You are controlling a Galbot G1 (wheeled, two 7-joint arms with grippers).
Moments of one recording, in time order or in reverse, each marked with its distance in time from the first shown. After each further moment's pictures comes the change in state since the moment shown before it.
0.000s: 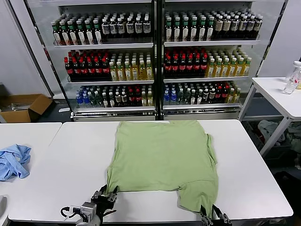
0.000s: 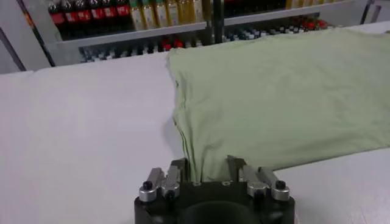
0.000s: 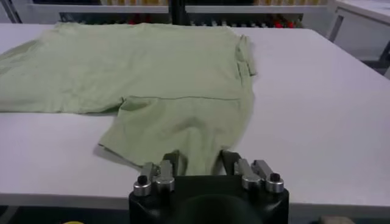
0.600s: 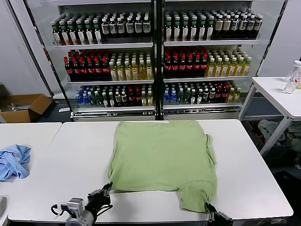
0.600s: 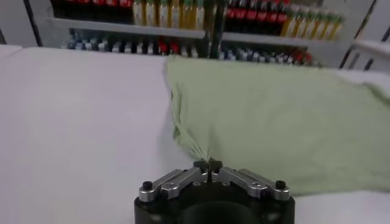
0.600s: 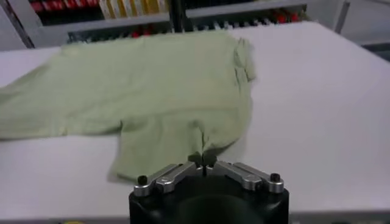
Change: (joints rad) left arm 0.028 0.067 -0.091 -0.117 -0.304 -0.015 0.007; right arm 0.102 -0.075 0.093 0.089 0.122 0.065 -0.035
